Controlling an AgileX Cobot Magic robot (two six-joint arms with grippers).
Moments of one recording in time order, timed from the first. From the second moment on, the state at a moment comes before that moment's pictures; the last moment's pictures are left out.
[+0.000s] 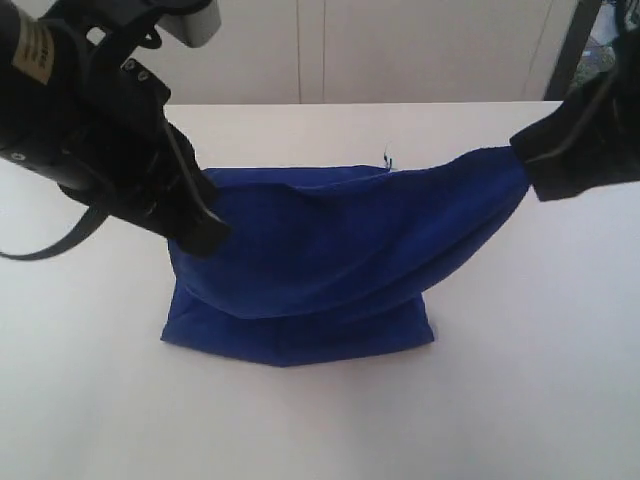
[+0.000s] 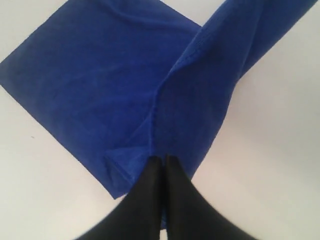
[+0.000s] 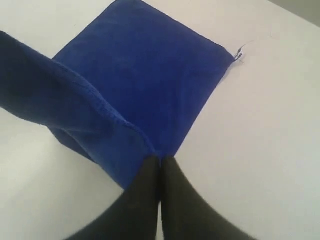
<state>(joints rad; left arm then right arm) -0.87 1.21 -1.16 0.10 0.91 -0.02 0.33 1.01 -1.00 0.28 0.85 -0.43</state>
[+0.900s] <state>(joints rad) -0.98 1.06 -1.21 0.06 1.20 -0.11 0.33 0.88 -0.93 0.42 0.98 -0.51</state>
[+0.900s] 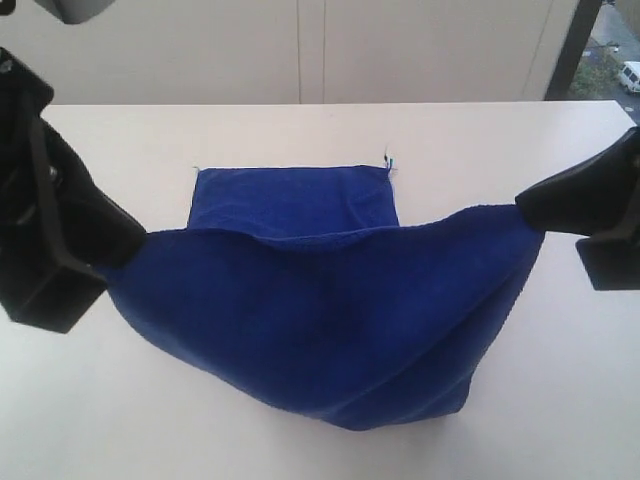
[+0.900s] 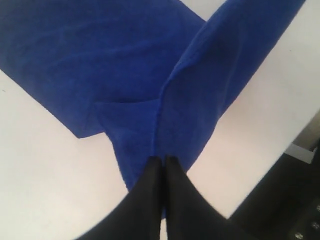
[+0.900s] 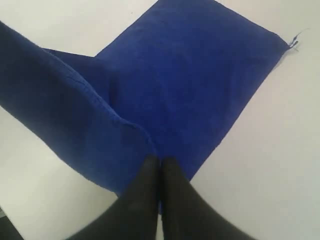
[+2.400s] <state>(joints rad) -0.74 1.36 -1.18 0.48 0.91 -0.28 0.33 1.30 -0.99 0.42 0.58 -0.52</state>
